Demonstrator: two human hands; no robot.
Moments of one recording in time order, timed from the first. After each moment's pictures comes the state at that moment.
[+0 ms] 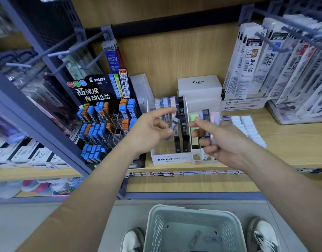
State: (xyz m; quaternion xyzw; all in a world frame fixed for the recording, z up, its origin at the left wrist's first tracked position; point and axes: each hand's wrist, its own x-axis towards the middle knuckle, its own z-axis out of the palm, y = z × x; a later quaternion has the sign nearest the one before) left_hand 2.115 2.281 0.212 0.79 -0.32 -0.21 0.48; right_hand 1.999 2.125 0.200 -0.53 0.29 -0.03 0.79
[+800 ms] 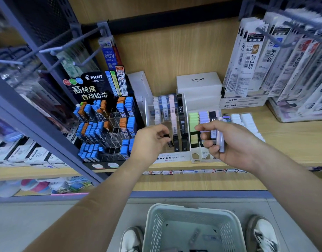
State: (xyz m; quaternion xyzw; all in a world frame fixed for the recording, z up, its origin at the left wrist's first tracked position) left_hand 2.120 2.274 0.148 0.87 -0.30 -0.04 0.38; right_hand 1.987 2.112 0.200 -0.49 0.32 0.01 0.81
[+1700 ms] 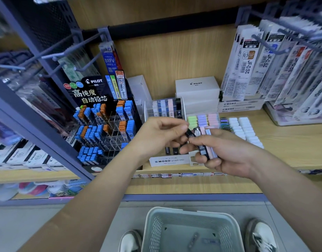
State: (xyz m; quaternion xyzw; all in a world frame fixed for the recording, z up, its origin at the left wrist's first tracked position) left_hand 2.094 2.268 0.218 0.71 -0.28 -0.30 0.57; right_hand 1.982 2.127 0.211 -0.57 0.24 0.09 0.78
